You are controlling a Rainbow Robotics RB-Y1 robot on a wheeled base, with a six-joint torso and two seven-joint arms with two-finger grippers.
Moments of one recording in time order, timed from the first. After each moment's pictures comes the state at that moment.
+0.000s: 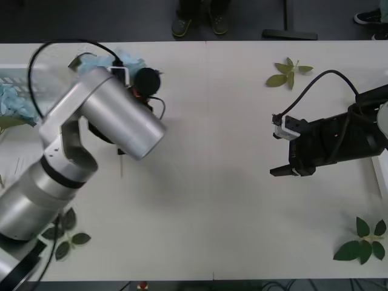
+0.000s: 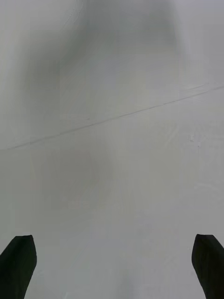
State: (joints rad) right arm -0.33 -0.65 0.07 -1.69 -1.26 1.40 2.70; left arm -0.60 0.44 -0.53 -1.95 -0.04 1.82 -0.81
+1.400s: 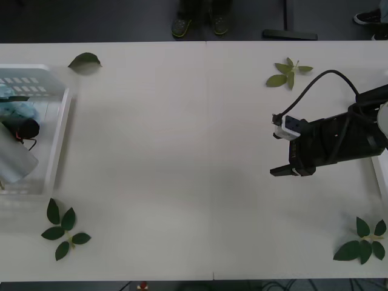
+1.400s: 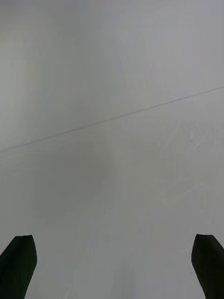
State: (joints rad) right arm -0.33 -0.65 0.07 -1.69 -1.26 1.40 2.70; left arm -0.35 0.93 -0.48 -1.57 -0.17 1.45 -0.86
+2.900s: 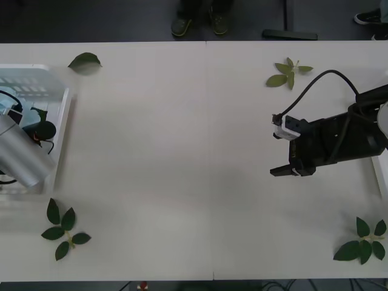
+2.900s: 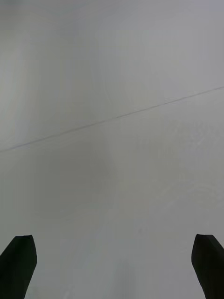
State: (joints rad) right arm -0.33 -0.65 0.07 -1.69 -1.26 1.40 2.70; left arm -0.35 0.87 -0.48 -1.63 -0.09 1.57 -1.13
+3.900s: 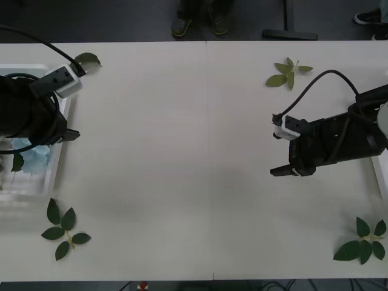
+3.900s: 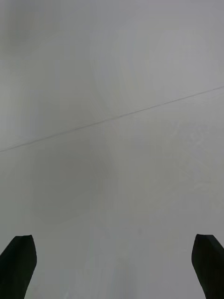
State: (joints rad) right arm -0.33 -0.65 0.07 -1.69 -1.26 1.40 2.70; left arm -0.33 0.66 0.11 -2.21 0.72 1.70 -2.13
